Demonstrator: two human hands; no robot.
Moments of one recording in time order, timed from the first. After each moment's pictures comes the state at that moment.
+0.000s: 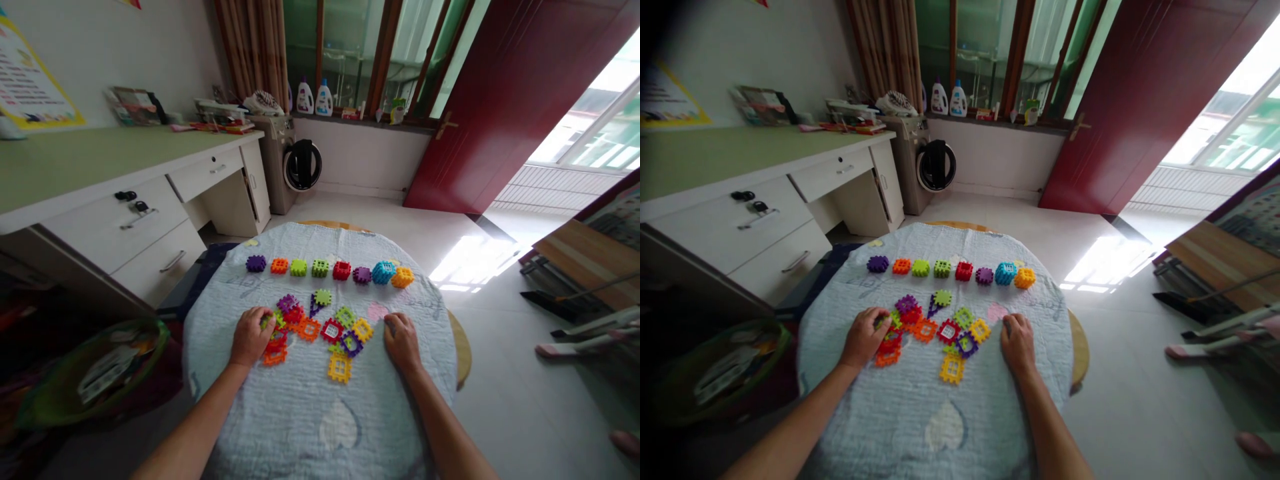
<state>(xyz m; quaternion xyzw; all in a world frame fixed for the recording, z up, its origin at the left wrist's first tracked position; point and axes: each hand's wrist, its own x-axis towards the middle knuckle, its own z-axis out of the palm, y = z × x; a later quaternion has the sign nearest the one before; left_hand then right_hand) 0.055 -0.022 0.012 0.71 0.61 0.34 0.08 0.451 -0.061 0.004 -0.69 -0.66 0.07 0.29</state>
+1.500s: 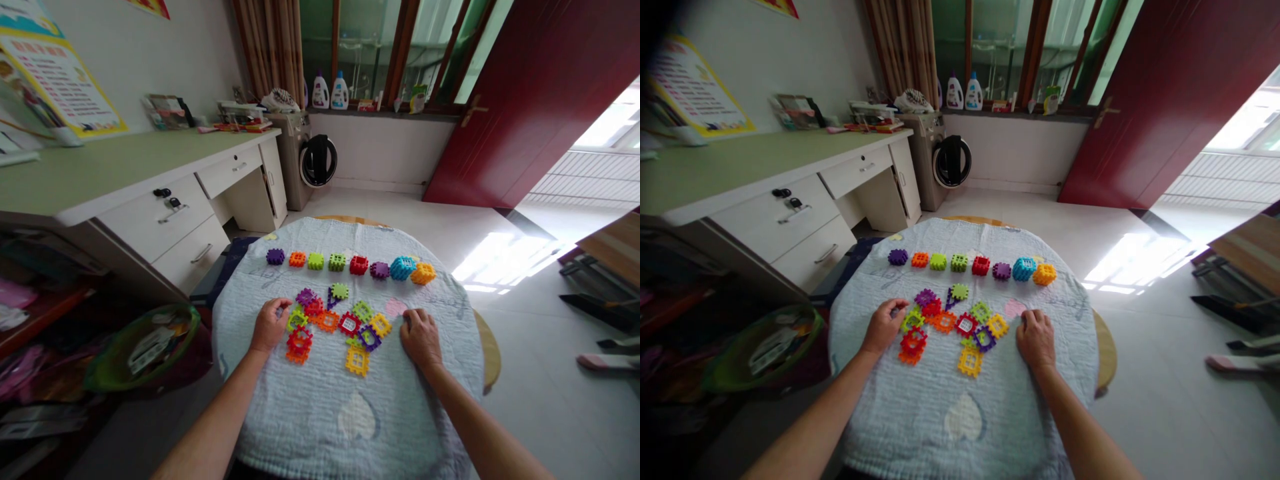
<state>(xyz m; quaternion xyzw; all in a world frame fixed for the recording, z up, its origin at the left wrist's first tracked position) 0.051 -0.024 0.012 0.66 0.62 0.40 0.17 0.448 -0.058 0.000 -0.71 -0.68 -0.02 0.20</state>
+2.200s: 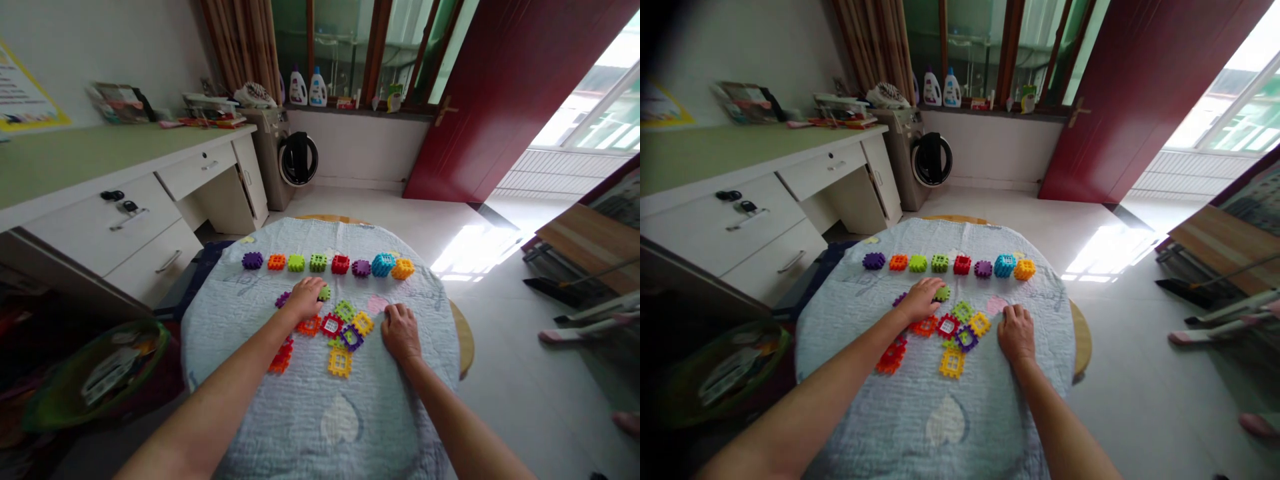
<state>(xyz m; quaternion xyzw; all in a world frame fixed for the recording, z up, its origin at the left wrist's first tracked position) 0.167 0.045 0.057 0.85 0.50 0.06 0.15 0.440 -0.059 0.008 -0.72 -0.67 -0.03 0.18</state>
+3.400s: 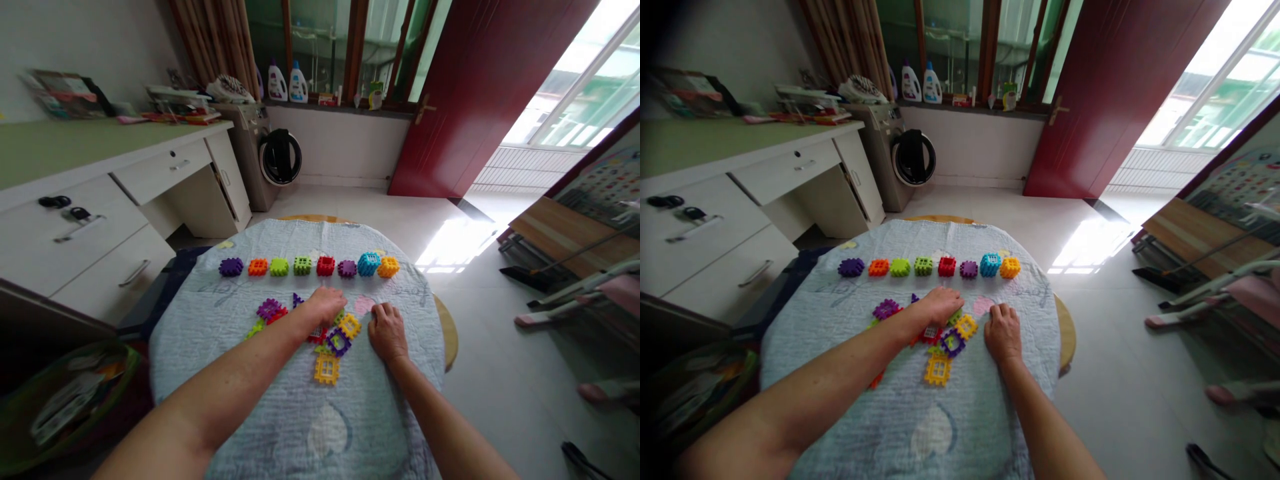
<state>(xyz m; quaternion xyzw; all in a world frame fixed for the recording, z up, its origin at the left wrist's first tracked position) 0.256 0.041 0.089 0.94 0.29 -0.16 0.07 0.438 -0.059 0.008 -0.73 -0.66 -0.03 0.18</state>
